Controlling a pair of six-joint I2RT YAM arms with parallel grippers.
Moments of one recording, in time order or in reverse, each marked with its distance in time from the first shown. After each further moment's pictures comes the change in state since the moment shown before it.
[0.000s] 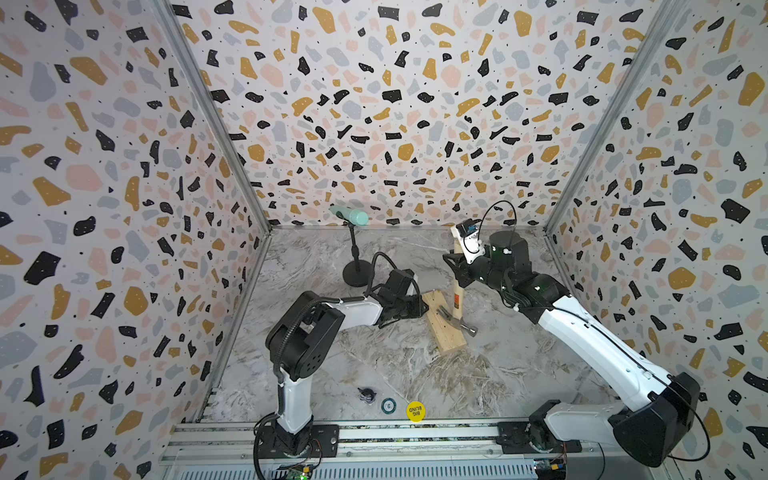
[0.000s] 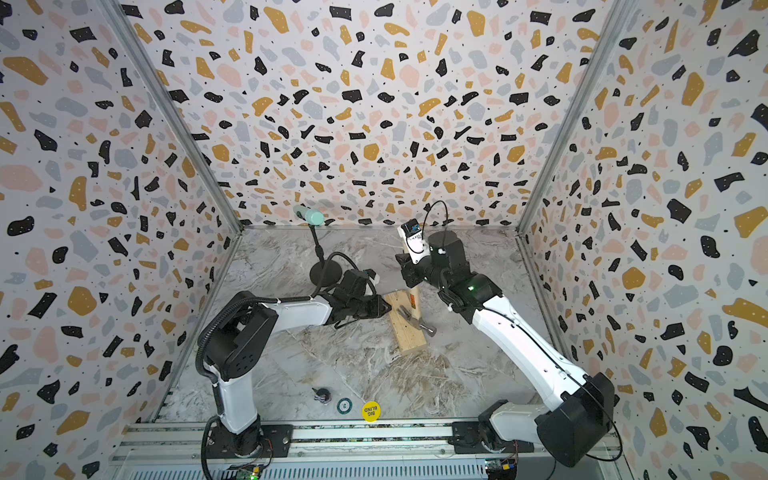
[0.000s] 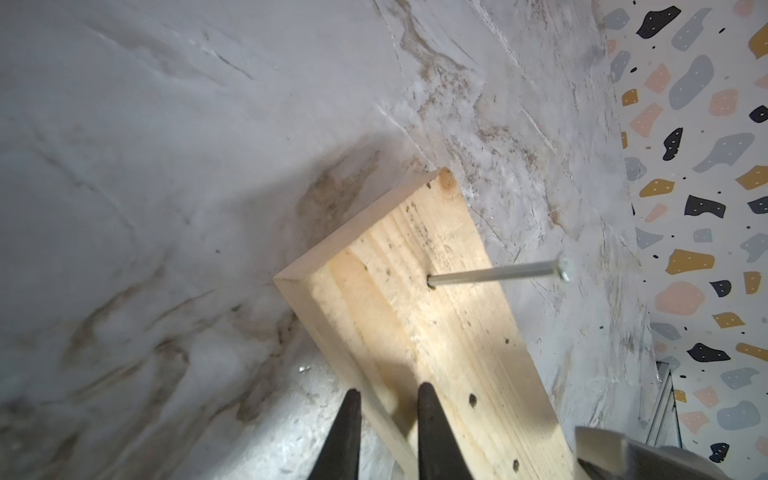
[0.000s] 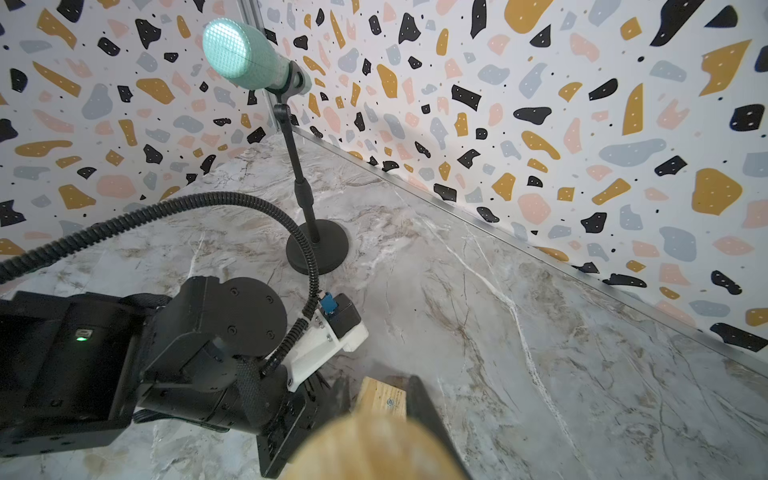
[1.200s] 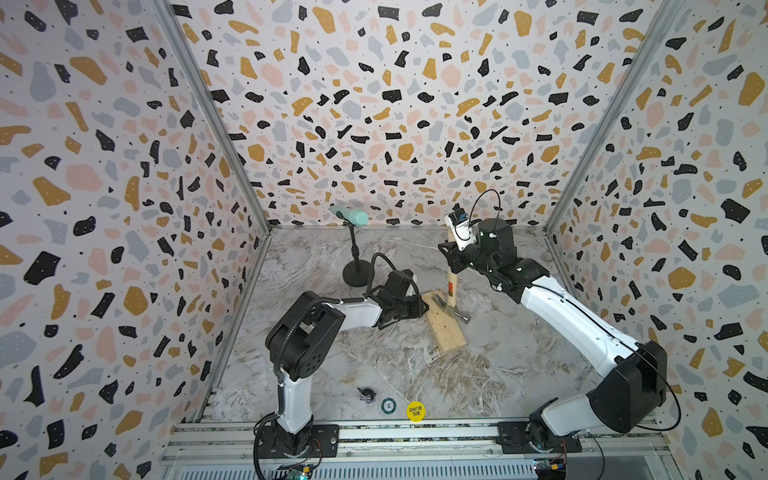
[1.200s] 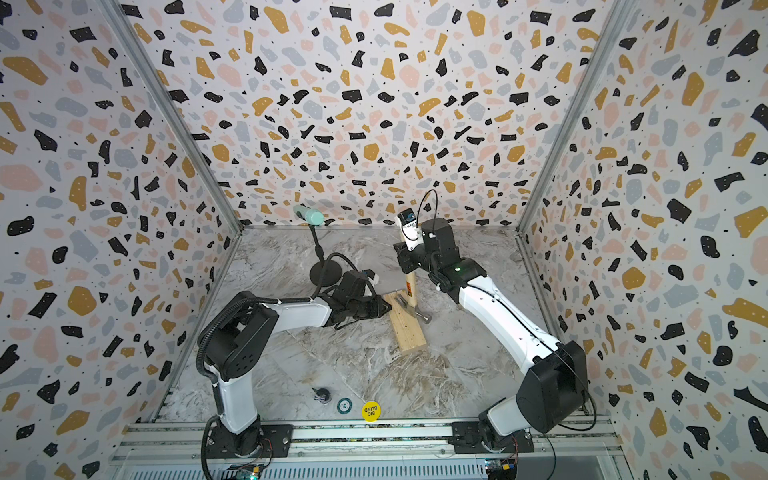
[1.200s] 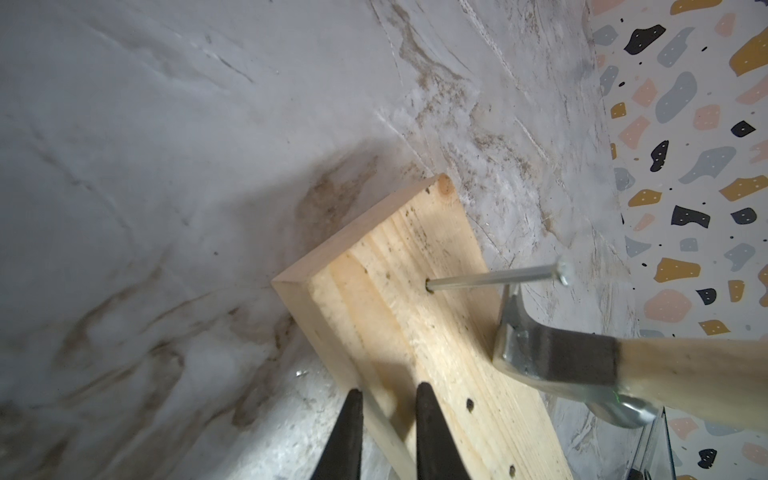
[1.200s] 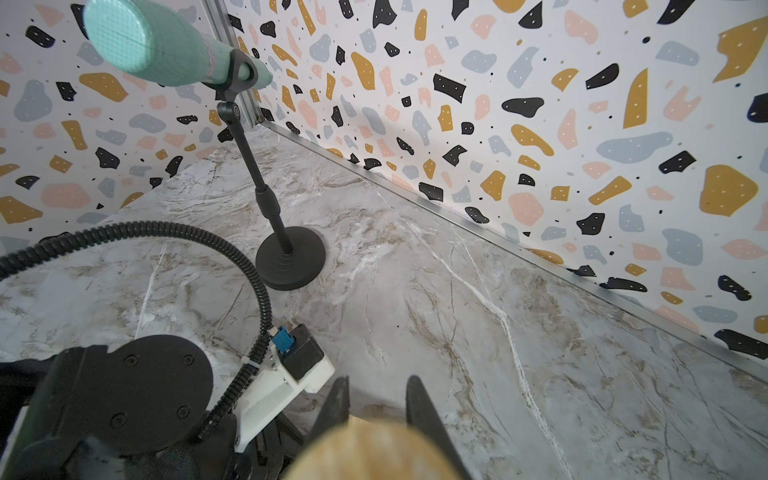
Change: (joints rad) left arm -0.001 0.000 -0.025 0.049 0.000 -0.026; right arm -0.050 0.178 0.101 0.054 -0.018 -0.010
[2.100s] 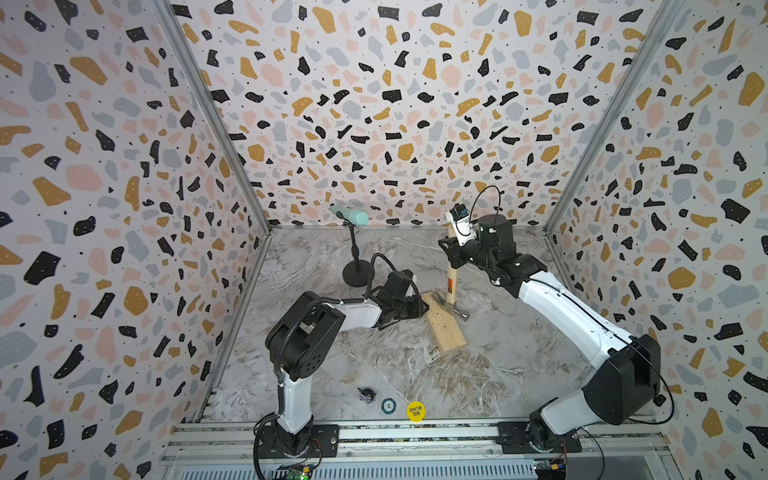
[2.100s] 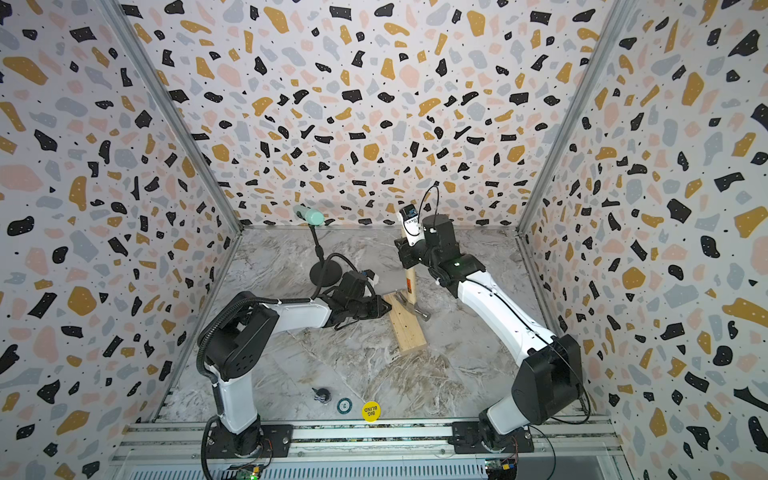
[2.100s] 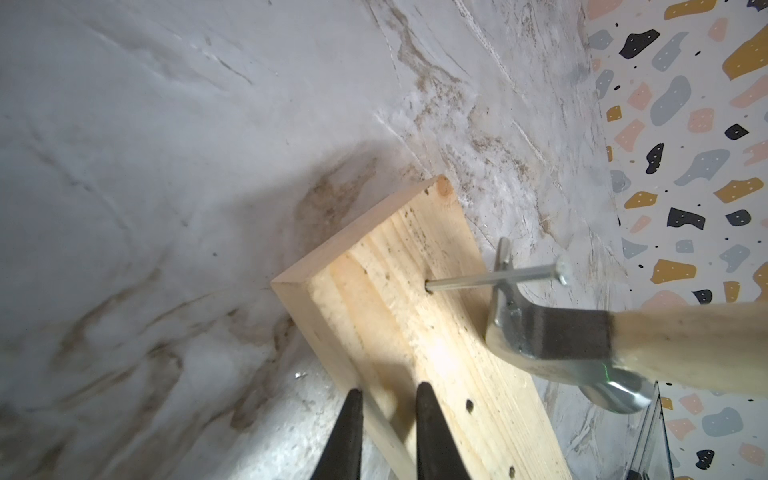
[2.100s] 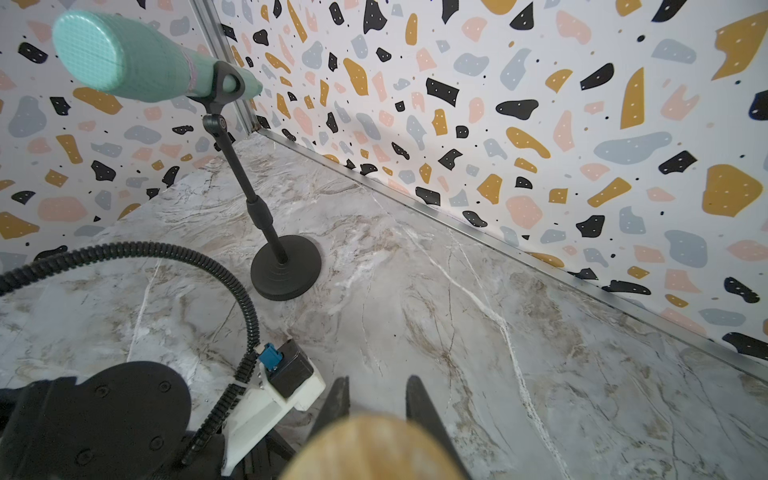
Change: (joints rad) left arm 0.000 0.000 -0.010 0.020 0.000 -0.004; right arm -0.030 0.043 0.032 0.019 -0.015 0.015
